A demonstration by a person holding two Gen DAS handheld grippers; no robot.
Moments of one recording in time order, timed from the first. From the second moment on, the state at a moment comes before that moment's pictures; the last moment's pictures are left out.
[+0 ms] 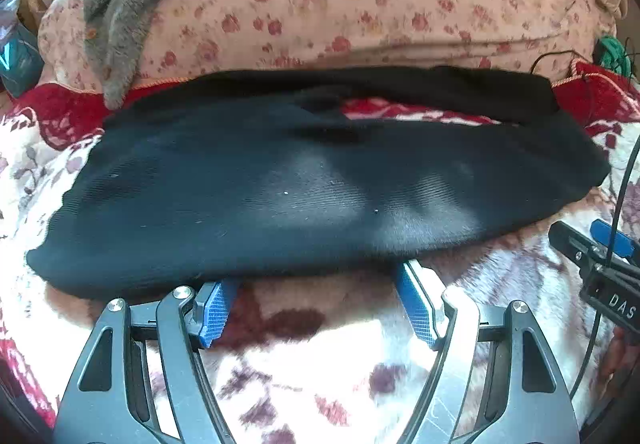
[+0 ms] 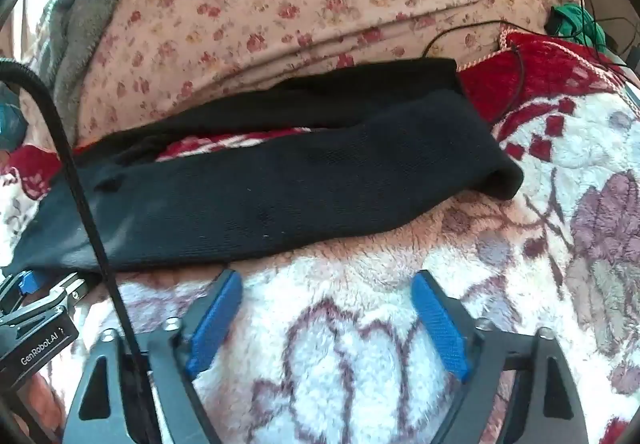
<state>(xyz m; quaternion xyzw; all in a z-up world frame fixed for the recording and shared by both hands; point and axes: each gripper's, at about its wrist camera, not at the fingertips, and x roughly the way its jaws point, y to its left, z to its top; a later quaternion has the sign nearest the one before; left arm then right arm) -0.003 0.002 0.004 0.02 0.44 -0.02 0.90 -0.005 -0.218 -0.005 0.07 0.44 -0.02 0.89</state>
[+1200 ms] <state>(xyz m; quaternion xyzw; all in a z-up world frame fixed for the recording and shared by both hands) -0.058 0.014 0.074 -0.01 0.38 -0.02 0.92 -0.079 -0.228 0.074 0.11 0.38 -0.01 0.92</state>
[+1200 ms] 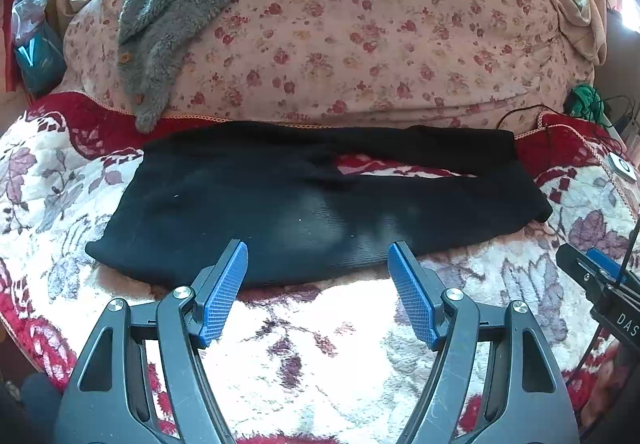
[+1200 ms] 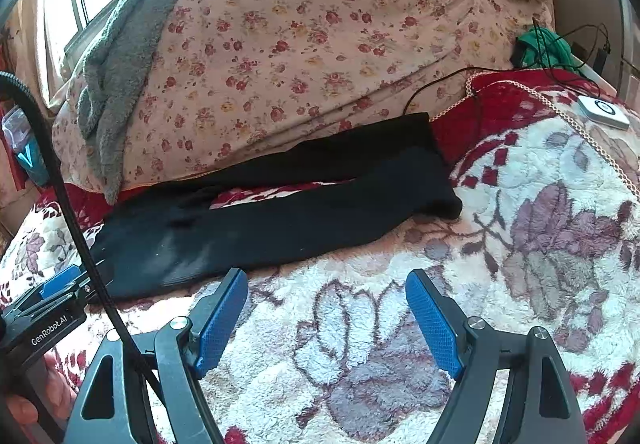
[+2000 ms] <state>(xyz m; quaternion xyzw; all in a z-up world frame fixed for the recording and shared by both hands) -0.044 0.127 0.022 -0.16 0.43 0.01 0.89 -0.047 -0.258 0.020 0.17 0.43 0.01 0.89</state>
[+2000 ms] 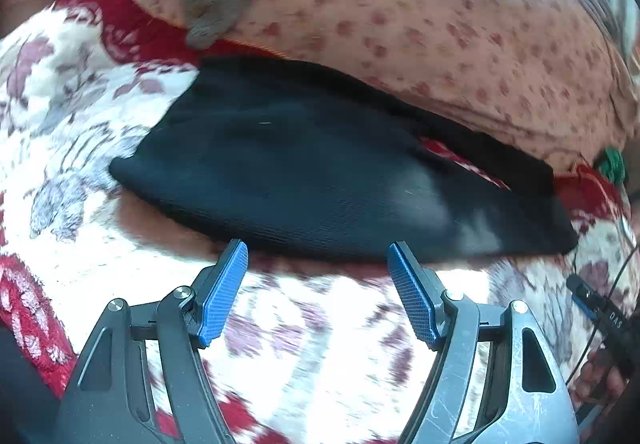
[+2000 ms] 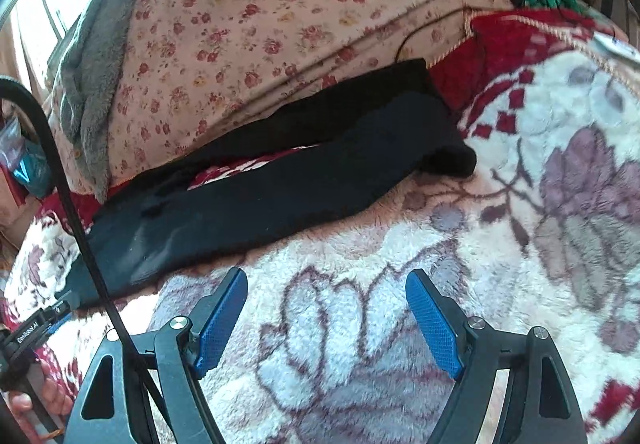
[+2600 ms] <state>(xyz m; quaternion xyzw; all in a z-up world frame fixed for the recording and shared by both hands) 0.014 0.154 0.004 -0.21 0.43 0.04 0.88 0.037 -0.313 -0.016 0.27 0.41 0.03 0.87</state>
